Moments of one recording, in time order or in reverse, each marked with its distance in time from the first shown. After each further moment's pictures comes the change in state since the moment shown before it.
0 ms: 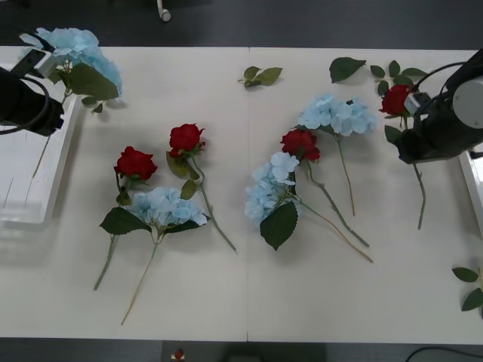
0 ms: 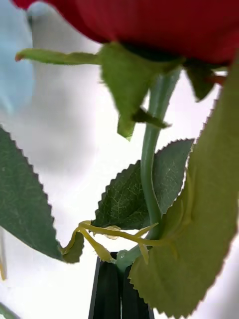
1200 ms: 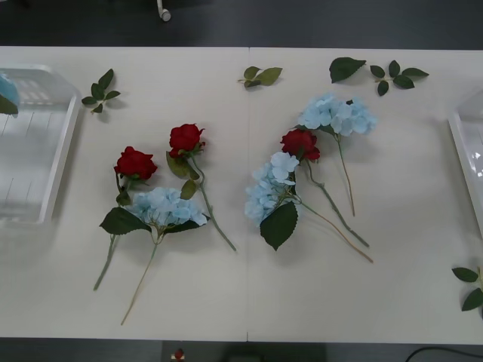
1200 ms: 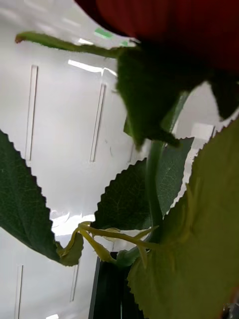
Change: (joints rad) right arm 0.010 0.037 0.053 0.686 0.270 -0.268 0.393; left arm 0.000 0.121 -0.036 0.436 -0.088 -0.213 -0.217
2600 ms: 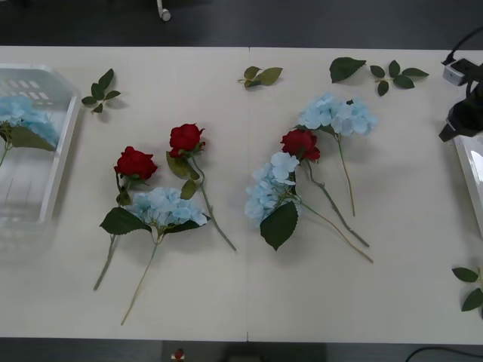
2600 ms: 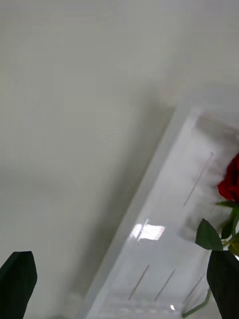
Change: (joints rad) right arm -0.035 0.001 -0.269 -0.487 -0.078 0.450 0.068; left arm 0.000 -0.116 0.295 -0.066 -0.105 0.146 -0.041
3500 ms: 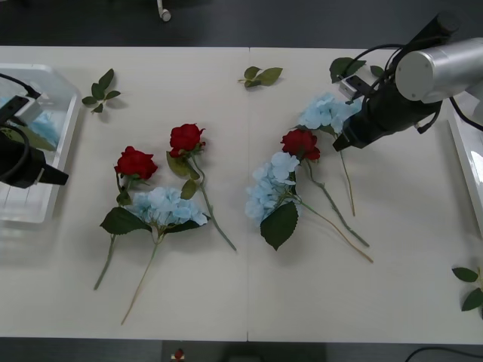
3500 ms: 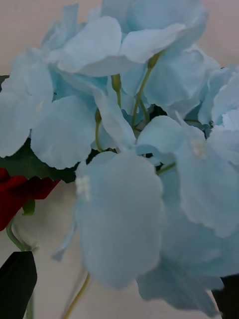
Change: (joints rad) right arm 0.000 0.287 0.001 0.022 -0.118 -0.129 -0.003; left arm 0.390 0.060 -0.089 -0.783 0.219 0.150 0.417
